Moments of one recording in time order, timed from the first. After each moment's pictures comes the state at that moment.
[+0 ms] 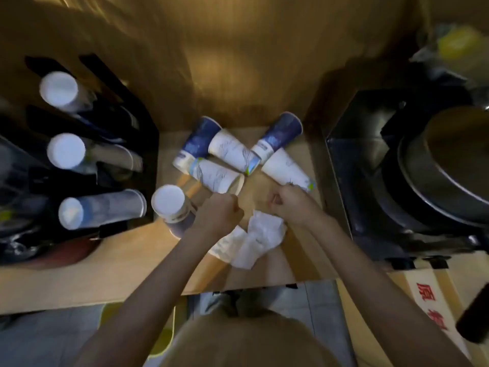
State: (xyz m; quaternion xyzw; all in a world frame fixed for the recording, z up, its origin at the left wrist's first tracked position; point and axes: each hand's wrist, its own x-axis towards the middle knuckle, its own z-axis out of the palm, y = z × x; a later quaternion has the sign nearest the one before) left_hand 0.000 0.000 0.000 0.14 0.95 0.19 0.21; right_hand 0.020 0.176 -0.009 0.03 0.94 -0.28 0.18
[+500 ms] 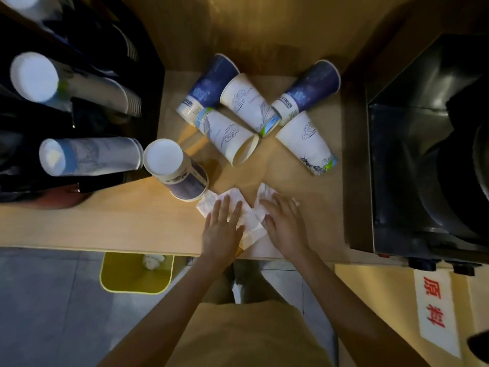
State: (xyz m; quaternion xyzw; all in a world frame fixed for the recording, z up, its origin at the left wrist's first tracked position) left_hand 0.093 -0.012 -0.120 0.09 0.96 0.16 0.20; right_hand 0.088 0.152 -0.126 -0.03 0.97 -0.20 0.11
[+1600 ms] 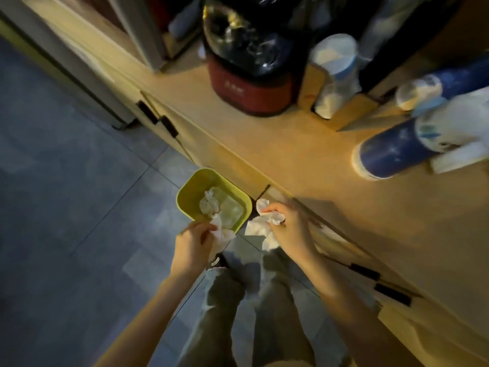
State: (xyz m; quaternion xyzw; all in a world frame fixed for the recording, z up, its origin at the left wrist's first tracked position) left_hand 0.287 -0.278 -0.152 -0.36 0.85 0.38 0.07; right_hand 0.164 -0.122 -0.150 -0.17 0.85 -0.42 0.26
